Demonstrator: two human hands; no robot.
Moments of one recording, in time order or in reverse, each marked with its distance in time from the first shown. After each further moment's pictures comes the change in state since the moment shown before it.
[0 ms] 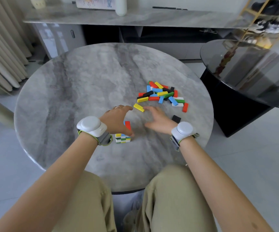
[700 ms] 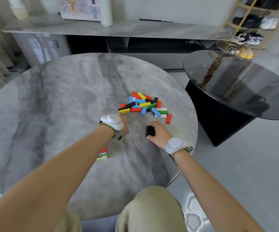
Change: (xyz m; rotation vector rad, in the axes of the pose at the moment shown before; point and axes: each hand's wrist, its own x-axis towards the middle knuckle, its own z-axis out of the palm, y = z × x) left_hand 0.131 0.041 0.033 0.334 -0.196 -0.162; right_hand 0.009 0.091 -0.014 -0.054 0.136 0.119
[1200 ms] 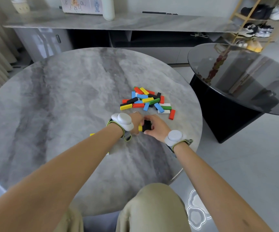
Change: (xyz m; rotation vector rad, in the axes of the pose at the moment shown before) left_hand 0.002 0.032 0.008 -0.057 0.048 0.259; right_hand 0.013 -0.005 0.005 0.122 -0.023 -0.104
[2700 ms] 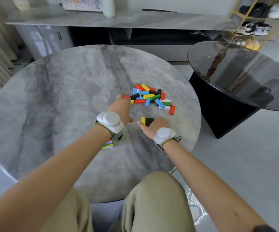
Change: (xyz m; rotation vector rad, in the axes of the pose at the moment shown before) left_hand -0.071 -0.011 -0.024 -0.137 0.362 -0.209; right_hand -0.016 -0.035 0.030 -0.289 0.181 0.574
